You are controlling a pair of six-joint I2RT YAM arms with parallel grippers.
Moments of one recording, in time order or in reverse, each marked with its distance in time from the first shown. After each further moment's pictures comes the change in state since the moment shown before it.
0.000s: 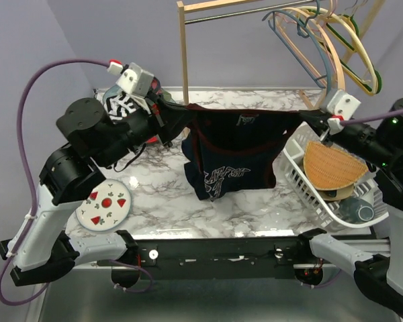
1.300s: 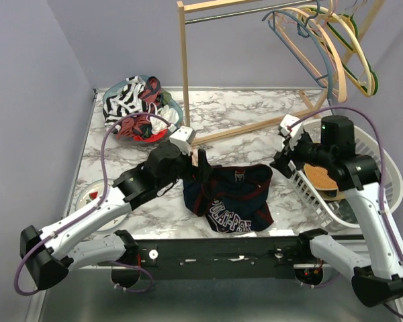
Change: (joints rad) left arm 0.002 -0.065 -0.908 0.322 -0.153 -0.148; right arm -0.081 -0.041 -0.623 0.047 -0.044 0.064
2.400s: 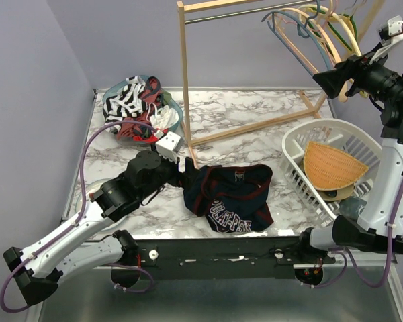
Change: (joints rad) left arm 0.000 -0.224 -0.011 -0.092 -0.016 0.162; right arm -0.507 0.380 0.852 0.084 -0.368 0.518
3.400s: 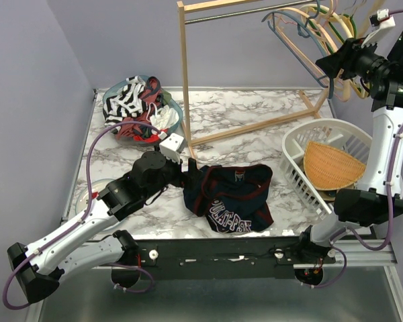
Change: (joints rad) left arm 0.000 0.028 -0.045 0.045 -0.002 -0.020; right arm -0.002 0.246 0.052 0.127 0.086 0.094
